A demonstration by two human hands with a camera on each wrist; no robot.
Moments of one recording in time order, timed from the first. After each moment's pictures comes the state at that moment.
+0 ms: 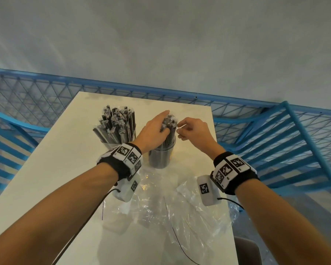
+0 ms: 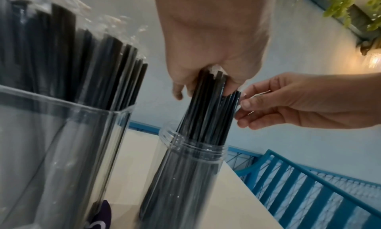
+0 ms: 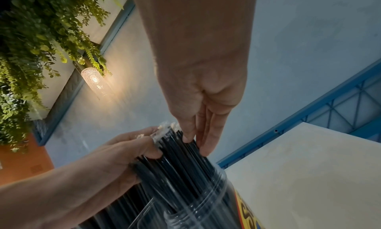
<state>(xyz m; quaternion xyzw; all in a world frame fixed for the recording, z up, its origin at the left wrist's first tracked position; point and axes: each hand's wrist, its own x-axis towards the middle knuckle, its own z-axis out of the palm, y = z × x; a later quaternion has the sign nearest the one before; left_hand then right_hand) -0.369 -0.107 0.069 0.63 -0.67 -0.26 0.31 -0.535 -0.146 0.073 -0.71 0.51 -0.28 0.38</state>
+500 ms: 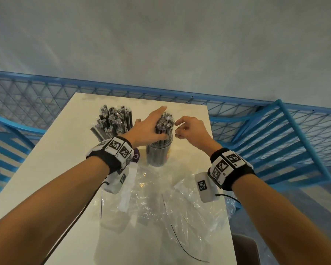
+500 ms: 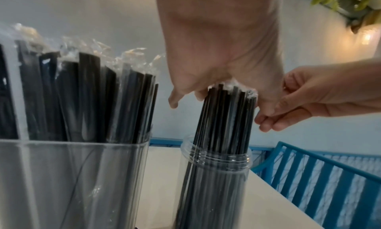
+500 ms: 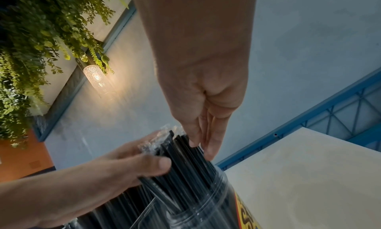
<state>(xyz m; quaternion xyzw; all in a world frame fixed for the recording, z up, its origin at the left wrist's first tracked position) -0.349 -0.109 0.075 0.60 -0.73 -0.26 0.17 -0.536 -0.140 0.080 -0.72 0.52 -0.25 0.37</state>
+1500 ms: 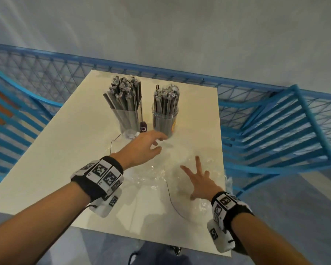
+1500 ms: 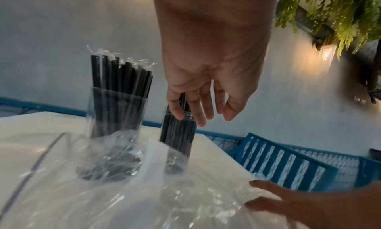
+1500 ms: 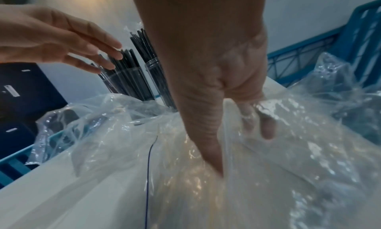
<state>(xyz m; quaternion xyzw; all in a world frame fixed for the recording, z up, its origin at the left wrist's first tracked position) -0.376 0.049 0.049 0.62 -0.71 -0.28 0.19 -0.622 0.030 -0.063 -0.80 0.50 0.21 0.25</state>
